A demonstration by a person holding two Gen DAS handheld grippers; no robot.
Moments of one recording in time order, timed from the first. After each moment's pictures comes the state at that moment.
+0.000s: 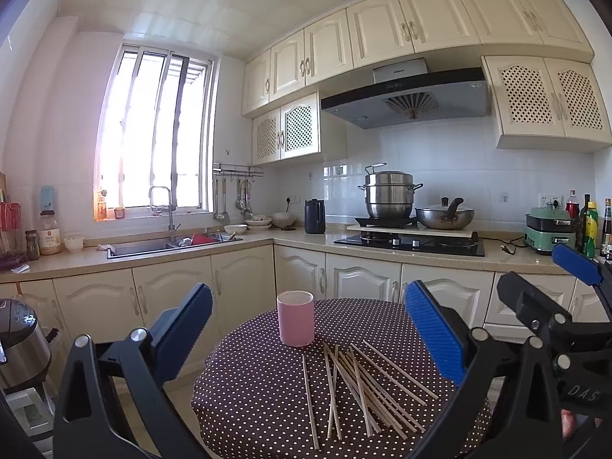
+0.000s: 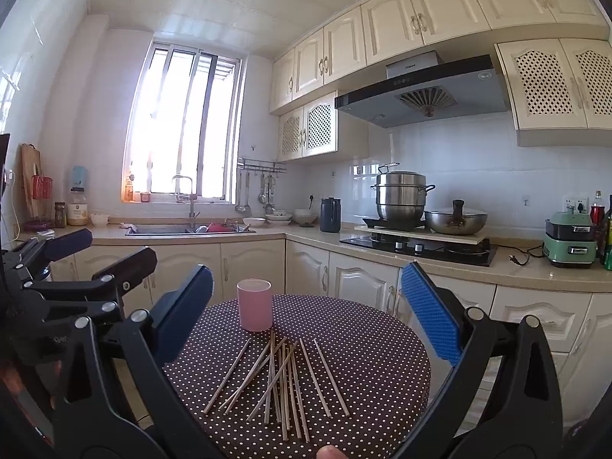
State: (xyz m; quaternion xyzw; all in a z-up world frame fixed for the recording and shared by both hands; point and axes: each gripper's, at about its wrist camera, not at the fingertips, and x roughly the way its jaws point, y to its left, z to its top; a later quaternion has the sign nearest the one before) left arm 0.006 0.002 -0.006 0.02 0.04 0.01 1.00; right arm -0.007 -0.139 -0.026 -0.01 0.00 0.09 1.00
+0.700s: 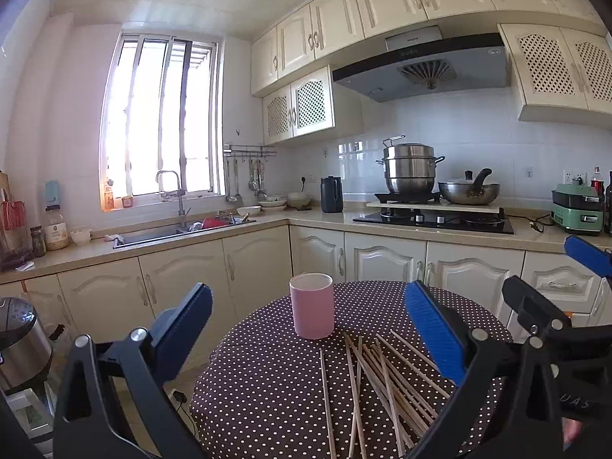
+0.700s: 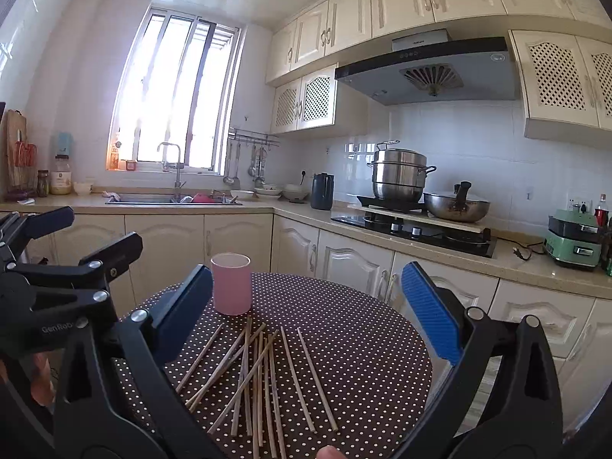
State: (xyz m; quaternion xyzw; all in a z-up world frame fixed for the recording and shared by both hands) left arm 0.090 0.003 -0.040 0.03 0.08 0.04 1.00; right arm 0.073 -0.130 -0.058 -0.04 0.04 0.07 1.00
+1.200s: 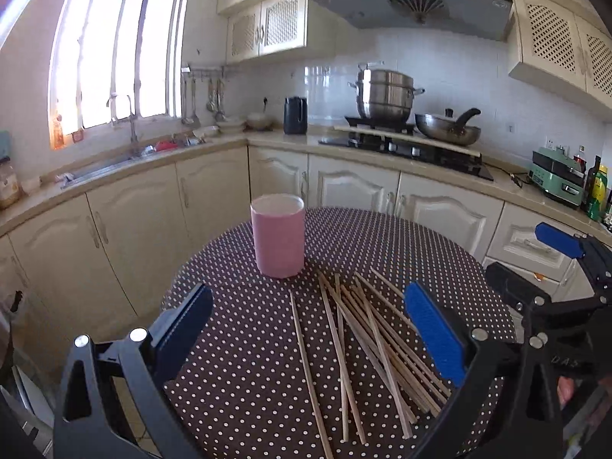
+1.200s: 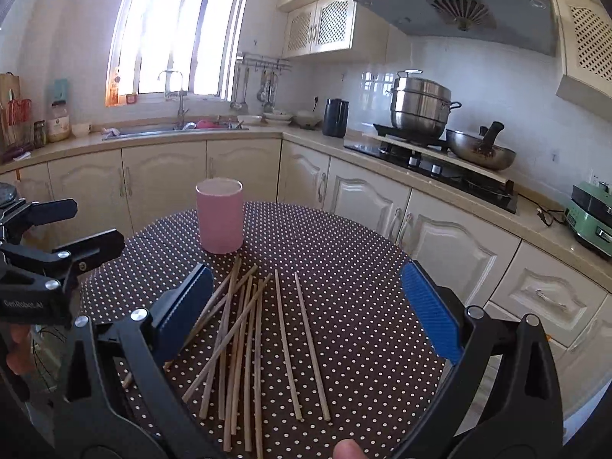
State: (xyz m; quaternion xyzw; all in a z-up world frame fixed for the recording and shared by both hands) left arm 0.183 0.033 -0.085 0.00 0.25 -0.05 0.97; right arm 0.164 -0.131 -0.088 -0.08 0.19 0.09 0.97
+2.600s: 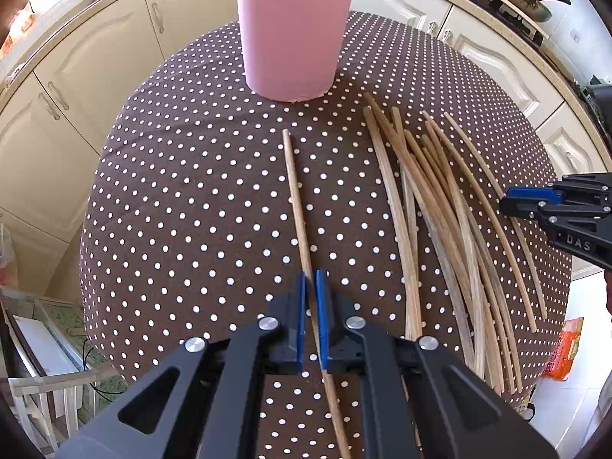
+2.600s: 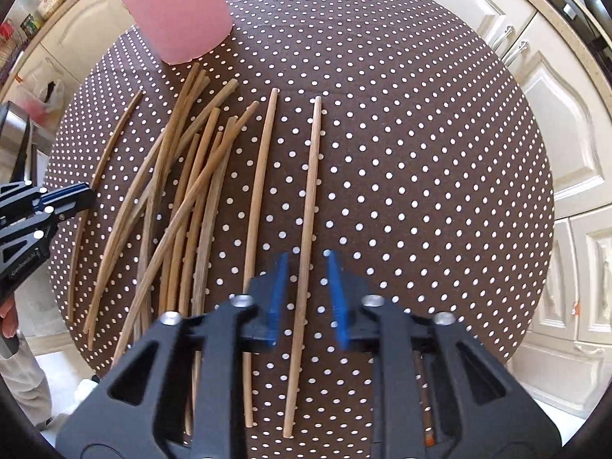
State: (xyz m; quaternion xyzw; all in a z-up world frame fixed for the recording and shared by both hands) left arm 0.325 0.061 -0.207 -0.01 0.57 -0.05 0.82; right arm 0.377 -0.109 -0.214 -0.14 0.60 0.18 0.76
